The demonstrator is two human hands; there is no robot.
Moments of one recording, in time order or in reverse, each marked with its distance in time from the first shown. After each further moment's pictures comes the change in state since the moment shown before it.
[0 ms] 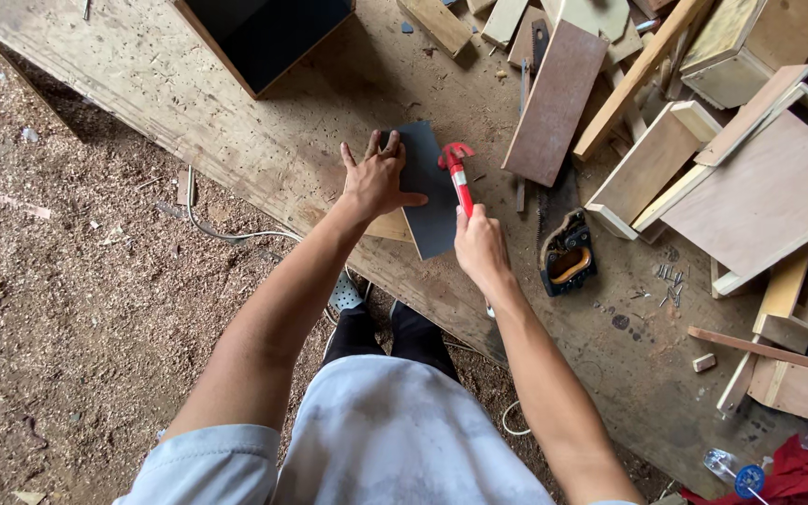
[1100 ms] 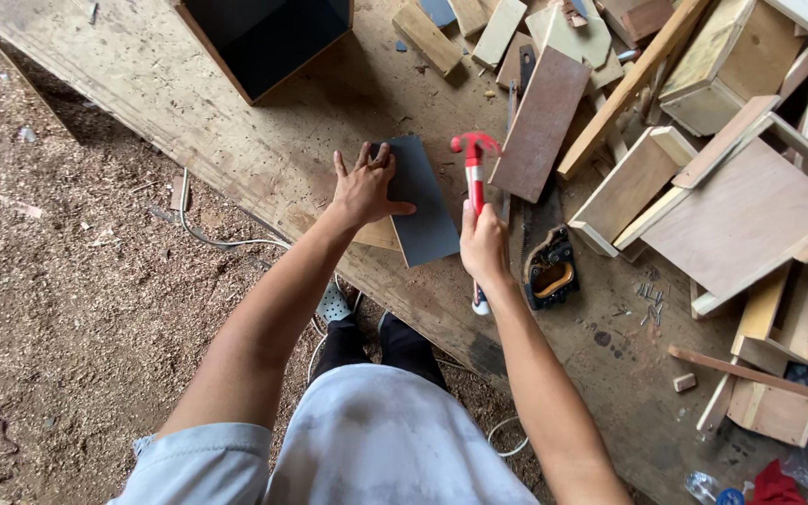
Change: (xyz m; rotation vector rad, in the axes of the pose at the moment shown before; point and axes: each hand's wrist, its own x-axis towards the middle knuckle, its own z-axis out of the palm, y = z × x) left_hand 0.005 -0.006 0.014 0.013 0.044 -0.004; right_hand 0.037 0.050 -0.003 -0.011 0.147 -0.102
